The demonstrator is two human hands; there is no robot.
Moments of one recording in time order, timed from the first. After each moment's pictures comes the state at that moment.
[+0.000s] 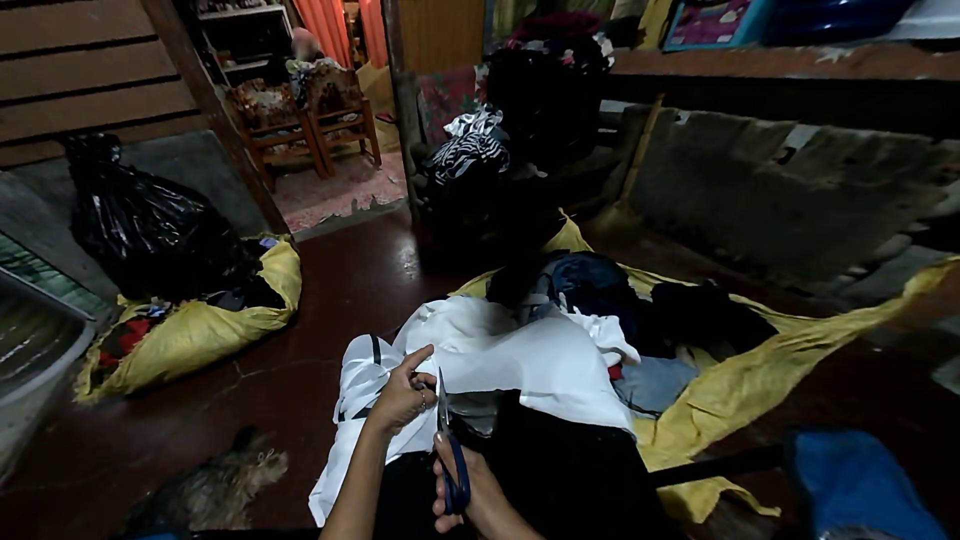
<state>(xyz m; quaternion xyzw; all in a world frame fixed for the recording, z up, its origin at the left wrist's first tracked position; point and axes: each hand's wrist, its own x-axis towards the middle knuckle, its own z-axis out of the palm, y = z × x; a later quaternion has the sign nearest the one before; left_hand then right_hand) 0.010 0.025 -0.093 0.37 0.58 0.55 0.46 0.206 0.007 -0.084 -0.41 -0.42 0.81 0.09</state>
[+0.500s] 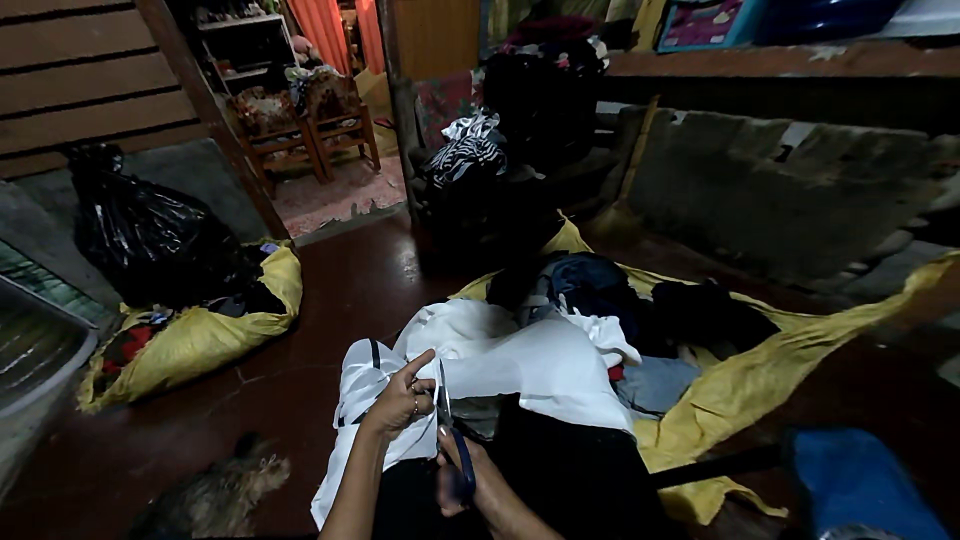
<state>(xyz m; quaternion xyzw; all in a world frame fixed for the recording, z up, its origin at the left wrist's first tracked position) 0.005 0.020 -0.089 0.37 0.50 0.55 0.55 0.206 0.026 -0.091 -0.38 -0.45 0.80 0.08</state>
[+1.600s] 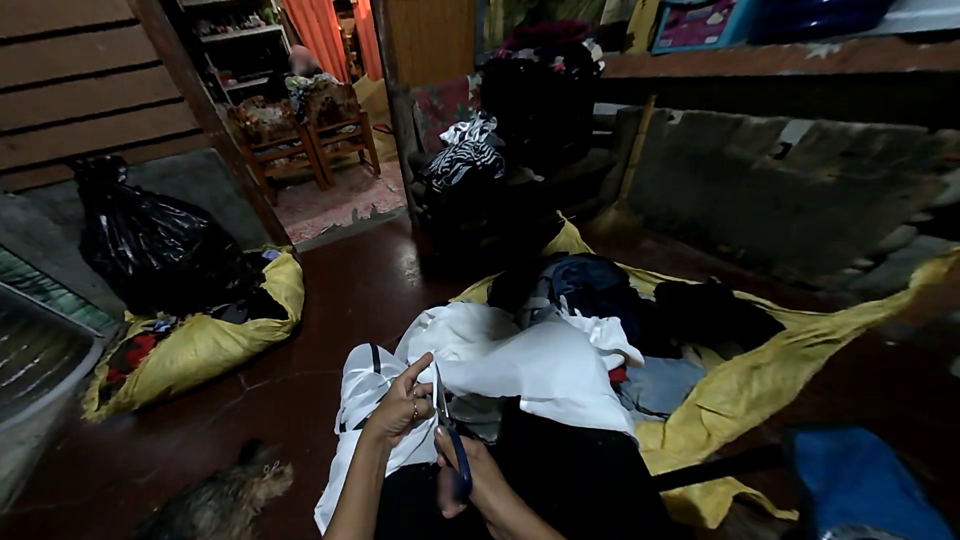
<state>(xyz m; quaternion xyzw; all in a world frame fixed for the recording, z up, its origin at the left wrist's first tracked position) 0.010 0.019 -0.088 0.35 0.46 0.58 0.57 0.202 0.031 -0.090 -0.39 -0.45 0.80 0.09</state>
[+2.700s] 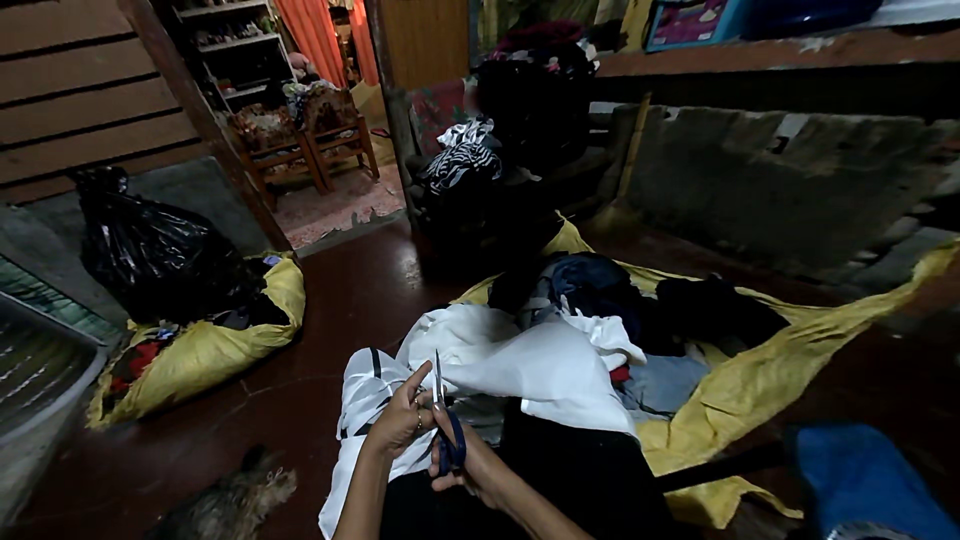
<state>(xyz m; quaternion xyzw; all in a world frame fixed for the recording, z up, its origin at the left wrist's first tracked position) 0.016 0.013 -0.090 0.36 0.47 0.57 0.57 0.181 0.057 -0.095 -0.34 -0.44 0.83 0.07</state>
